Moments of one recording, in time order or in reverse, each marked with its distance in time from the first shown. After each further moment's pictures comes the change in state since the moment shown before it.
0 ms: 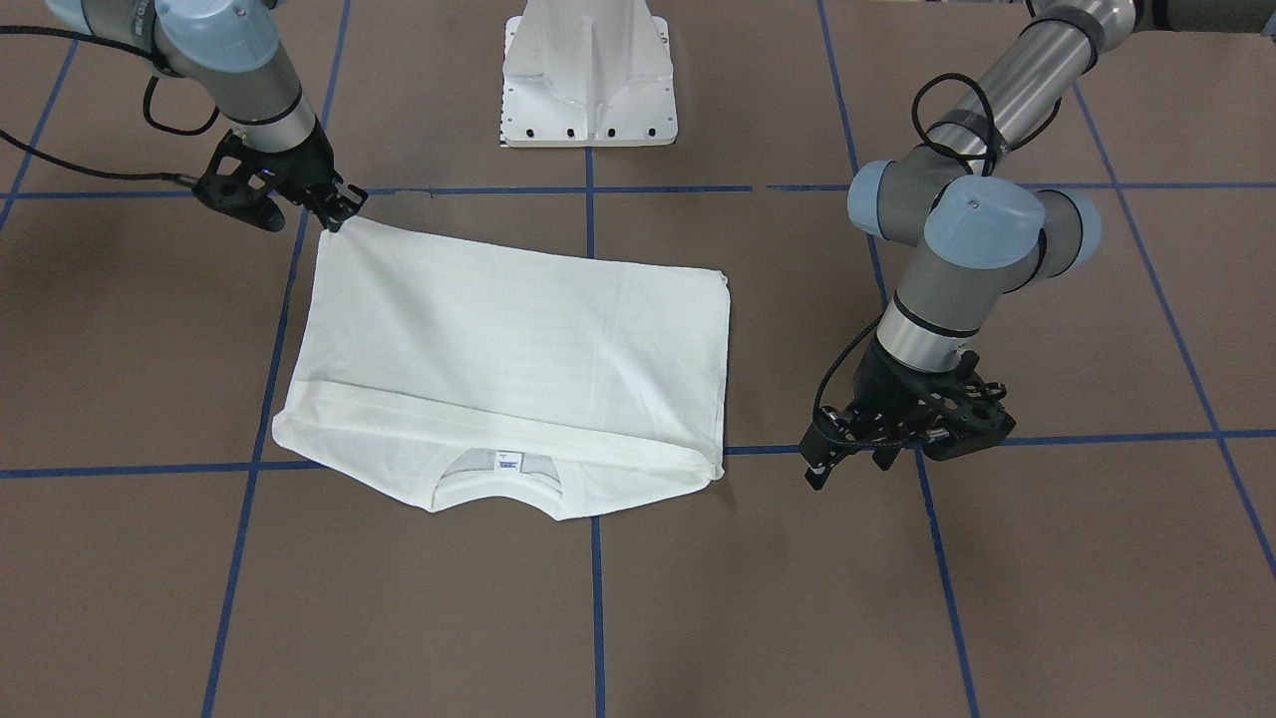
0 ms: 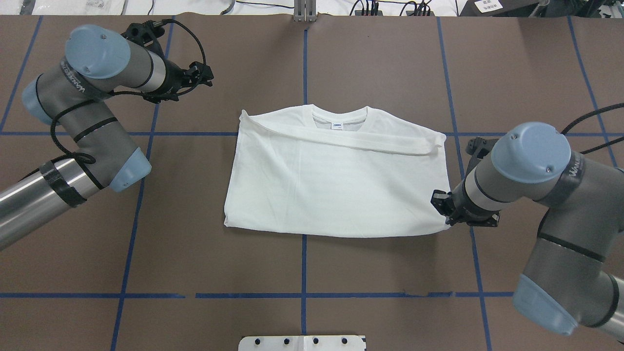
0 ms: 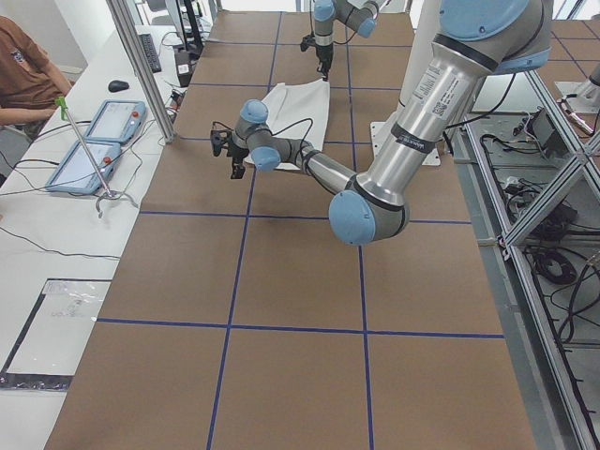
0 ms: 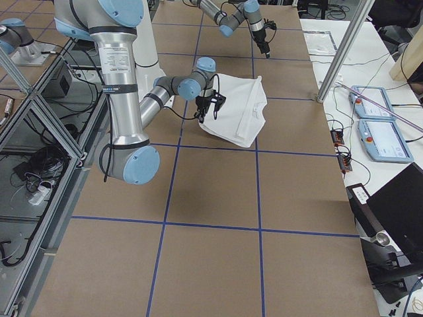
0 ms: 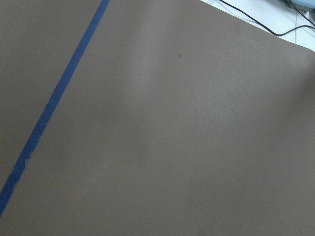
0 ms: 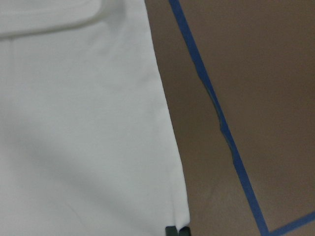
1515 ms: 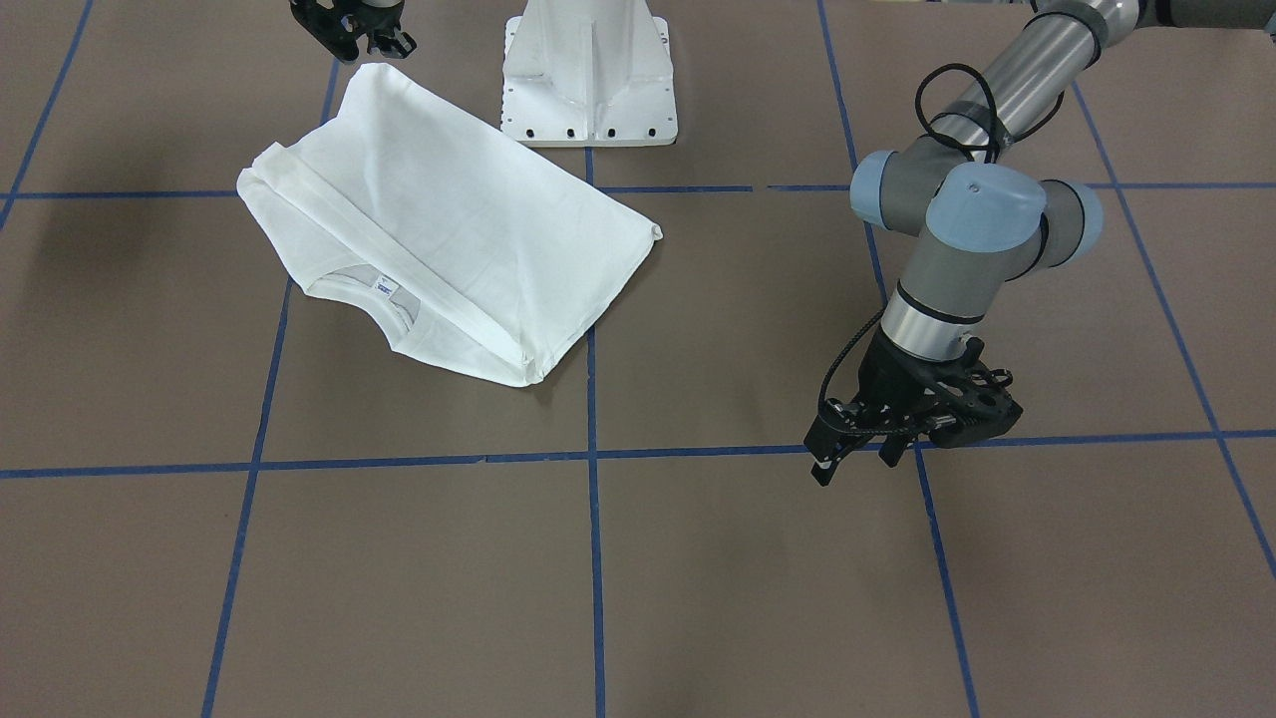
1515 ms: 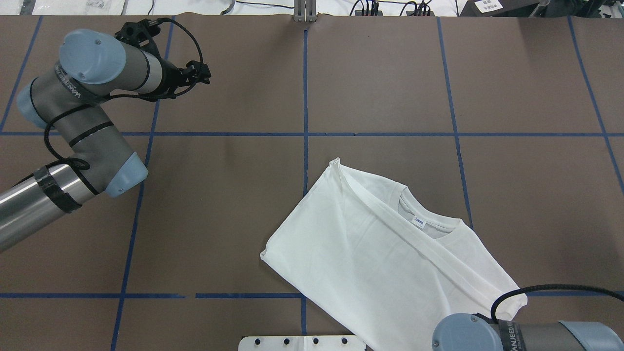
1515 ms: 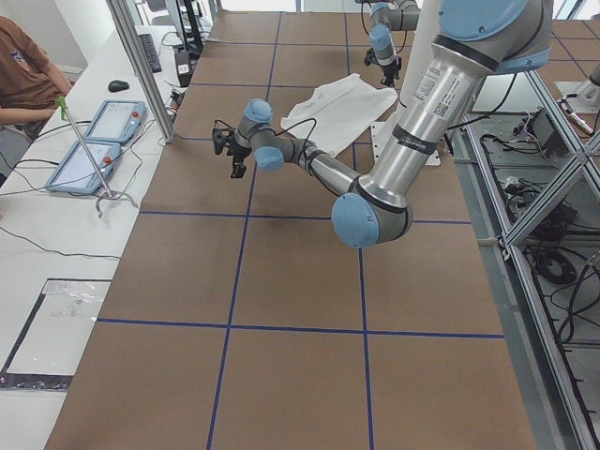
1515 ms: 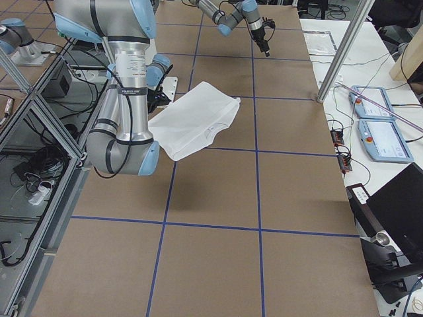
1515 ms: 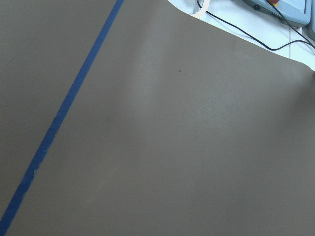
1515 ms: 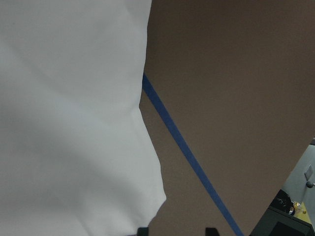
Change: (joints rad) left arm 0.007 0.021 -0.037 0.001 0.029 0.001; right arm -0.511 0.003 0.127 -0.337 -0.014 0.613
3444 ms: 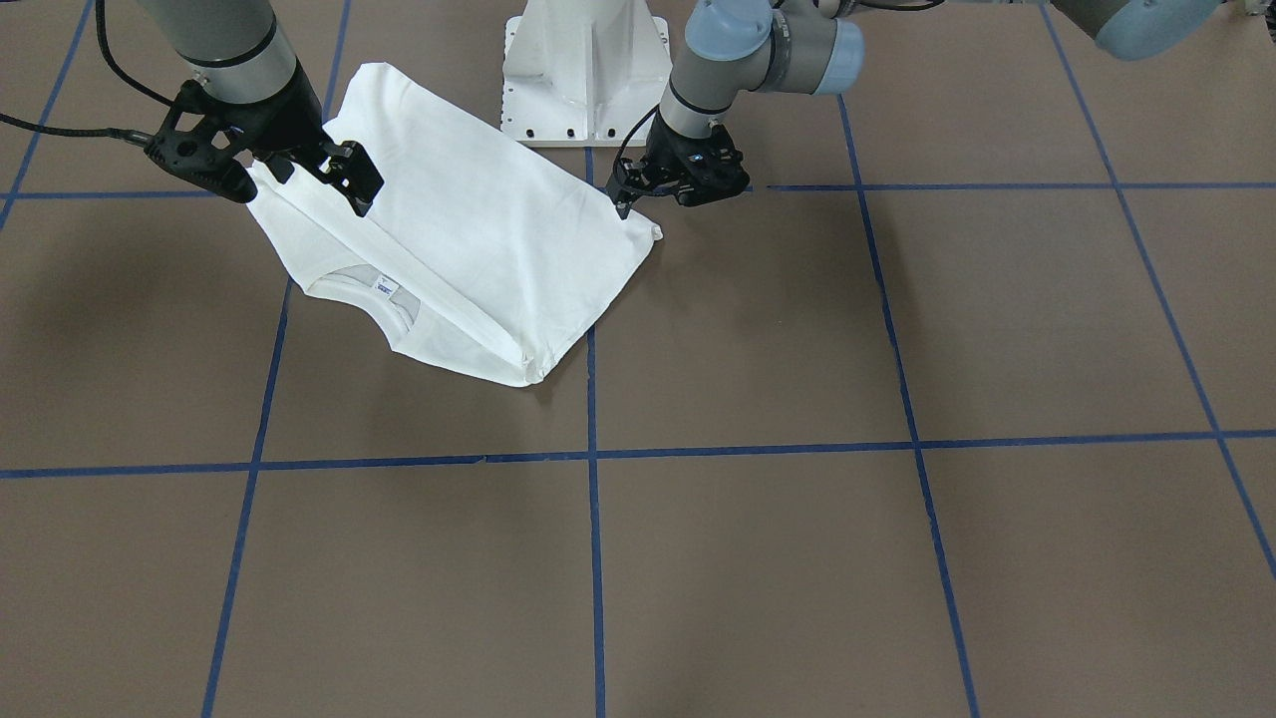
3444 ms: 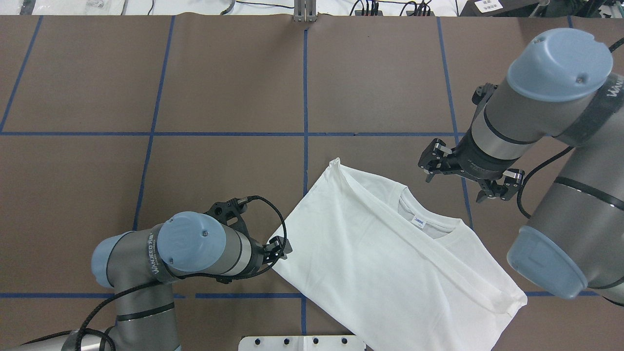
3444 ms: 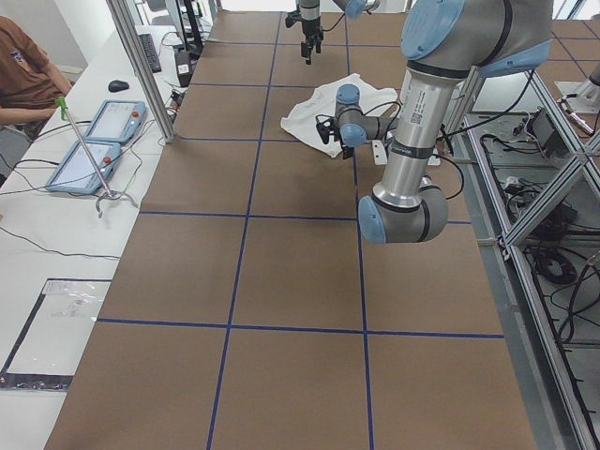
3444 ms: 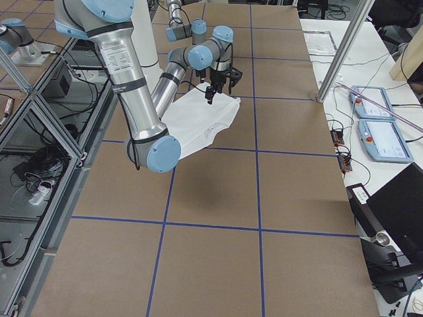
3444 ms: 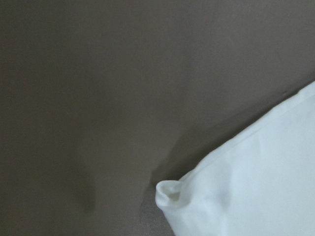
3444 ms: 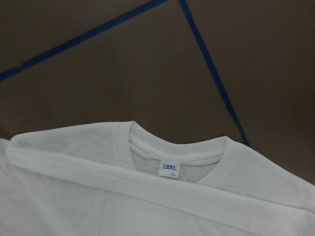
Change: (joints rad) left arm 0.562 0.067 -0.345 0.312 0.016 -0.421; right arm 0.747 0.256 -0.122 0.061 0.138 -0.749
